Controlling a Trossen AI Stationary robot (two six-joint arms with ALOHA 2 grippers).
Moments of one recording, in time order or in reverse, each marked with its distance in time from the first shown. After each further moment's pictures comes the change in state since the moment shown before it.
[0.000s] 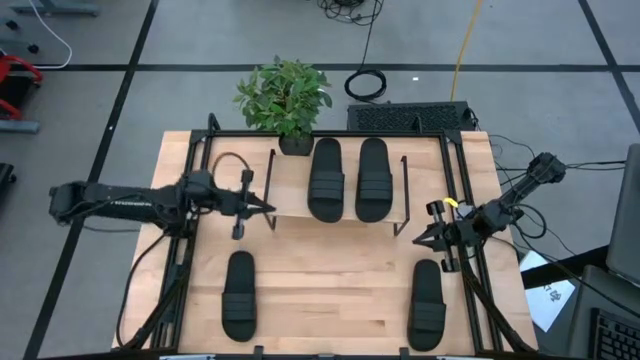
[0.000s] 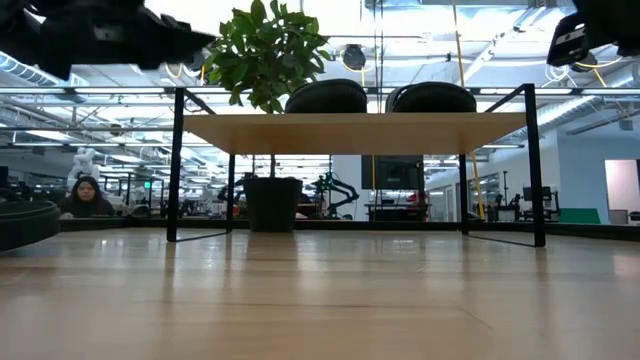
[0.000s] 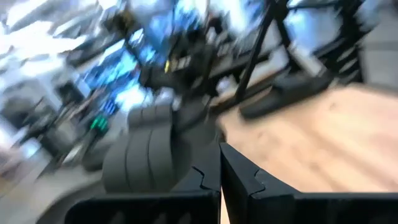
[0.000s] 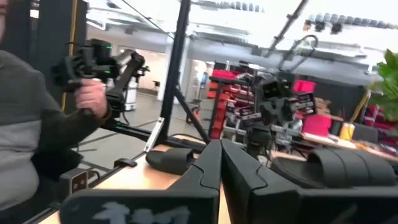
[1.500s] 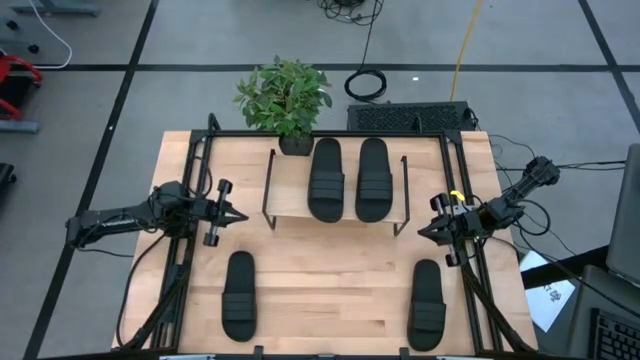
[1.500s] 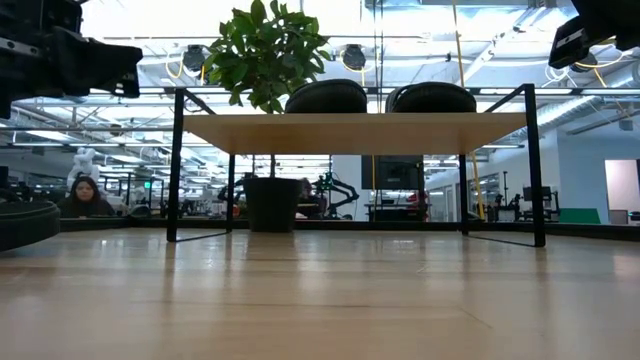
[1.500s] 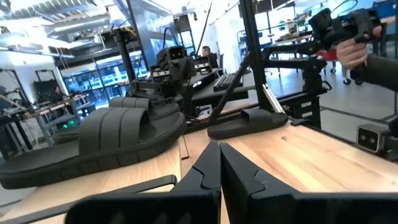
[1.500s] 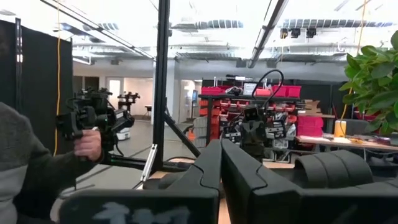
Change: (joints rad) left arm 0.053 -0.681 -0.287 -0.274 0.101 -0.285; right arm 0.000 -0.118 -0.001 -0.012 0.054 0.088
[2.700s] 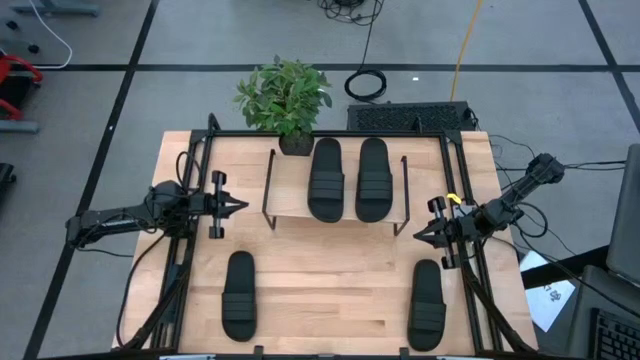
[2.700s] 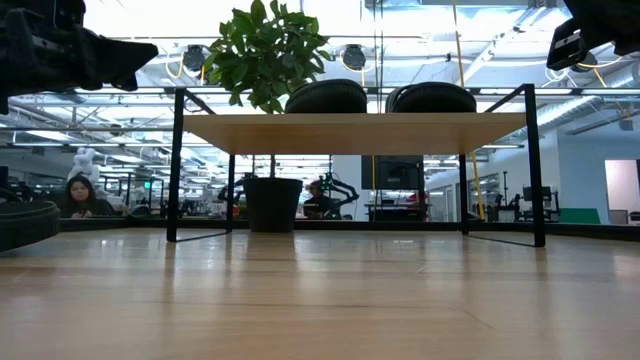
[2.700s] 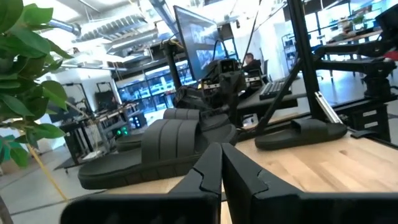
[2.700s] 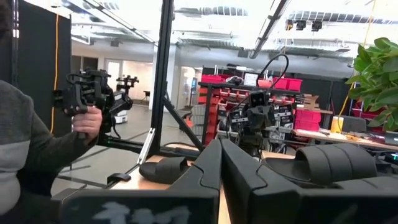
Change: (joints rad) left arm 0.000 0.000 0.002 0.083 -0.185 0.038; right arm 0.000 0.093 -0.001 0.028 0.002 -0.032
